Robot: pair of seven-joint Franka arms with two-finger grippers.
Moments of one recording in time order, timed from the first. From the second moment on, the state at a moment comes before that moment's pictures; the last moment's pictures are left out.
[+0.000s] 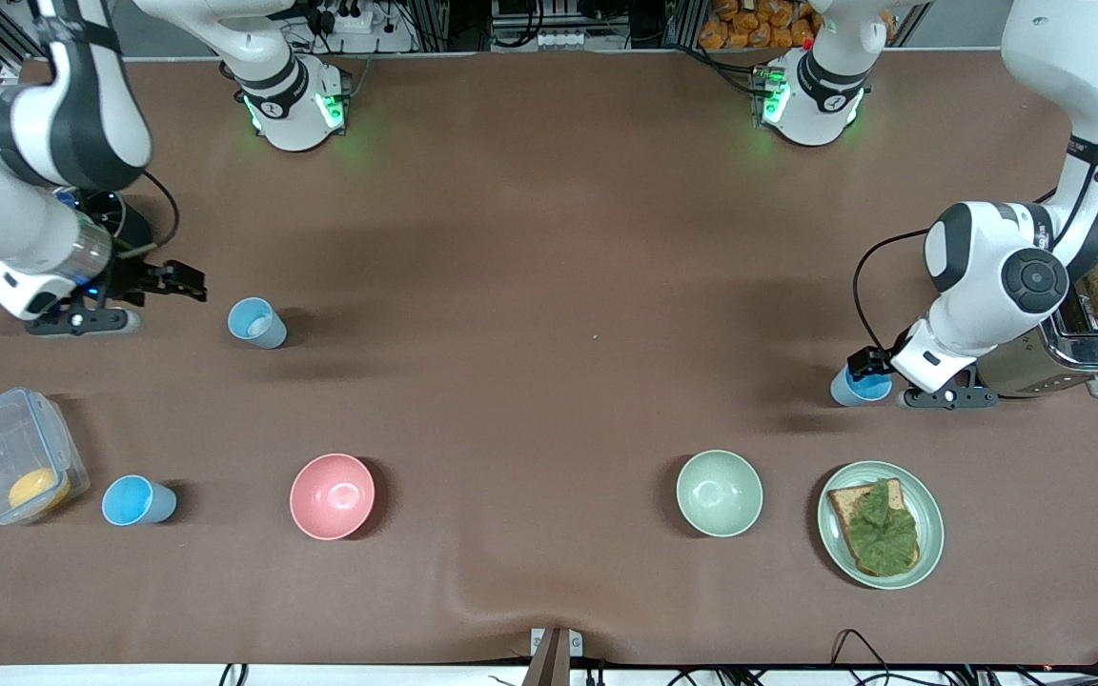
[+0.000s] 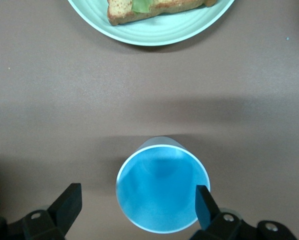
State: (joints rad) left arm 0.16 0.34 -0.18 -2.12 0.13 2.47 -0.08; right arm 0.07 -0.02 -0.12 -2.19 0.02 2.07 -0.11
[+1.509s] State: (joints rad) left arm 0.17 0.31 -0.24 -2.08 0.14 2.46 -0.04; right arm 0.00 0.18 -0.12 -2.35 0.04 2.39 -0.18
